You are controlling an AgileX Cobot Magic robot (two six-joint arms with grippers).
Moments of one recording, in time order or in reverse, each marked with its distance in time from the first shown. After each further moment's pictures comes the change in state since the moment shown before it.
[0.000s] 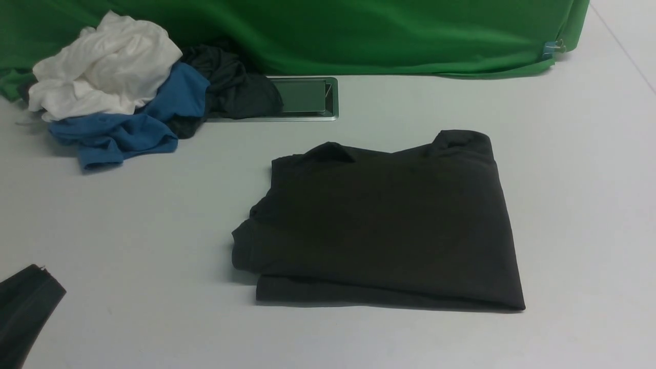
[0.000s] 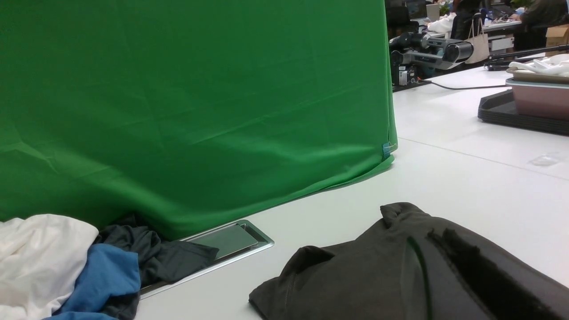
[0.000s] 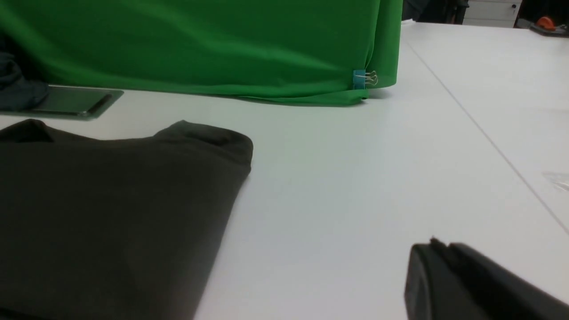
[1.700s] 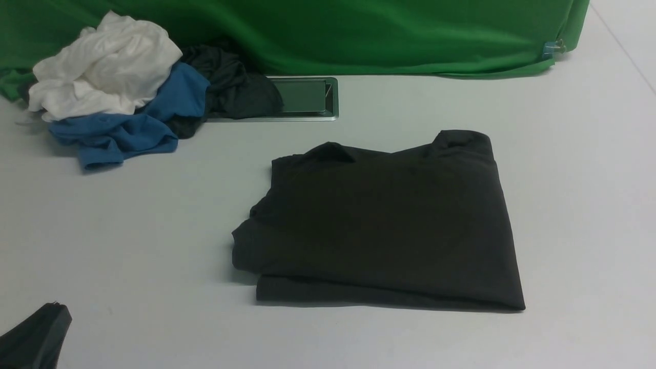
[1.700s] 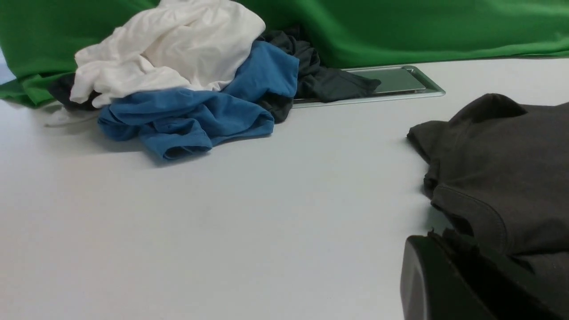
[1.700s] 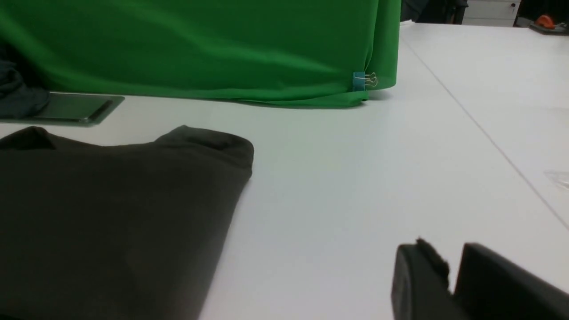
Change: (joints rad) right arm 0.000 -0.001 0.000 0.000 -0.004 0.019; left arm 0.396 0.002 0.288 -0.019 -0.045 -0.041
